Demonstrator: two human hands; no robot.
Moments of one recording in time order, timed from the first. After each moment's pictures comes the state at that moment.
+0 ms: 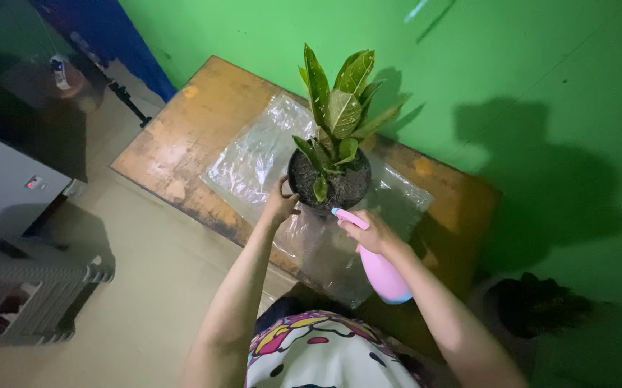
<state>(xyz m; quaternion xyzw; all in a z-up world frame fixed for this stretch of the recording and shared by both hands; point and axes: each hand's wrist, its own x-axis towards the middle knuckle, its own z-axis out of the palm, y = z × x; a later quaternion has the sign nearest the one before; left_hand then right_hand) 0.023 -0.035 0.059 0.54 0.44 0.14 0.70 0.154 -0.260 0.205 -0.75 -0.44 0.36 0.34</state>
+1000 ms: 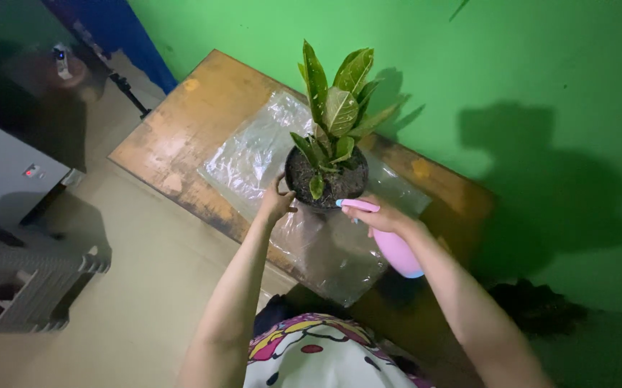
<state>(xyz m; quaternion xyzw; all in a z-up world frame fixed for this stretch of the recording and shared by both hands) 0.027 -0.035 0.042 0.52 0.45 0.16 0.71 0.217 -0.250 0.181 -0.70 -0.42 0.49 0.31</state>
